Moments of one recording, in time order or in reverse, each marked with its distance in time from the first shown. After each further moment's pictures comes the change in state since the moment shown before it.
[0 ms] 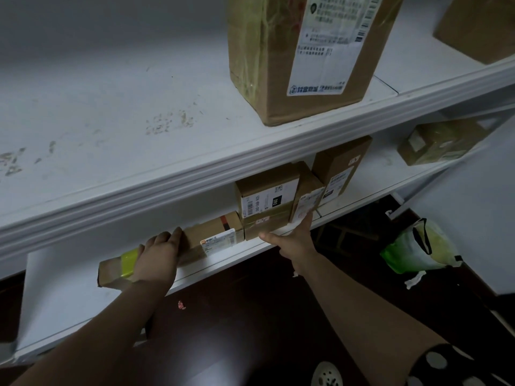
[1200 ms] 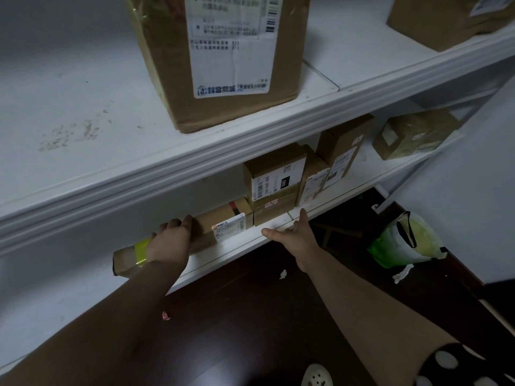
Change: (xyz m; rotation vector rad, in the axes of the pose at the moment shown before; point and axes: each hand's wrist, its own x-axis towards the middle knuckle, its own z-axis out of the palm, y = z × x) left_hand 0.034 0.112 -0.024 0.057 -0.014 0.032; right_hand 0.031 -0.004 -0.083 0.097 -0.019 -0.038
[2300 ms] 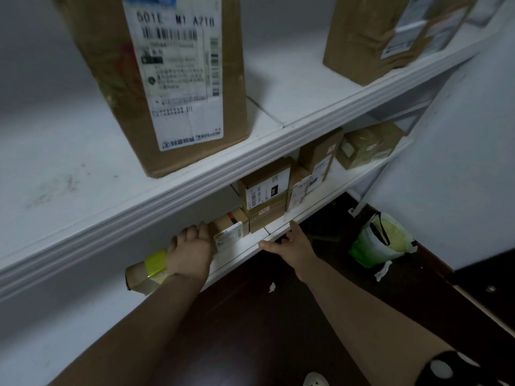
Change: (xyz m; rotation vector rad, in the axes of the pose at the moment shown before) left_hand -0.013 0.072 -0.037 0.085 0.063 0.135; right_hand -0.042 -0.032 -0.033 -0.002 0.050 -0.016
